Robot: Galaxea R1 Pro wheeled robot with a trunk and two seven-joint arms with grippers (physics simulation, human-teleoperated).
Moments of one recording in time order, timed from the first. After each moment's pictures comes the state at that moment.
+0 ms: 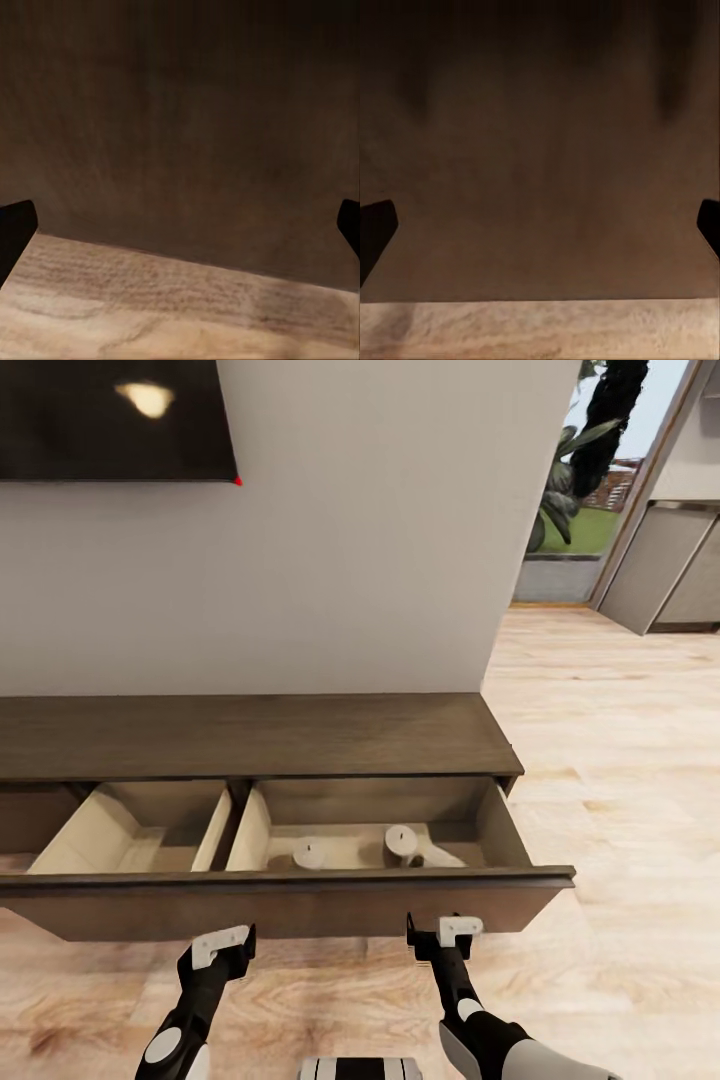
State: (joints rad) left arm -0.14 -0.01 -0.03 -1.12 0.16 -0.06 0.13; right arm -0.62 0.11 0.69 -0.14 -0.52 -0.62 -0.23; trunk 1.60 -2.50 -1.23
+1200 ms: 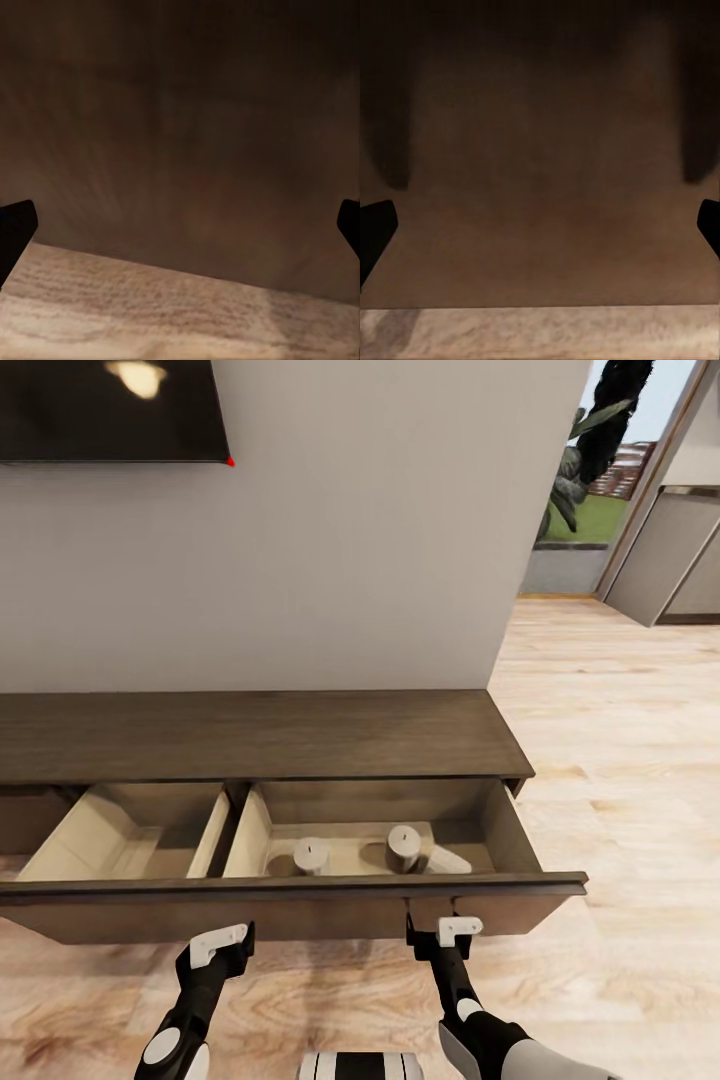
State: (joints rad) left arm -0.14 -0.01 -0.02 -1.12 0.16 -0.08 0.13; right arm -0.62 0.11 0.69 -0.14 -0.52 -0.62 -0.23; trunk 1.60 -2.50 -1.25
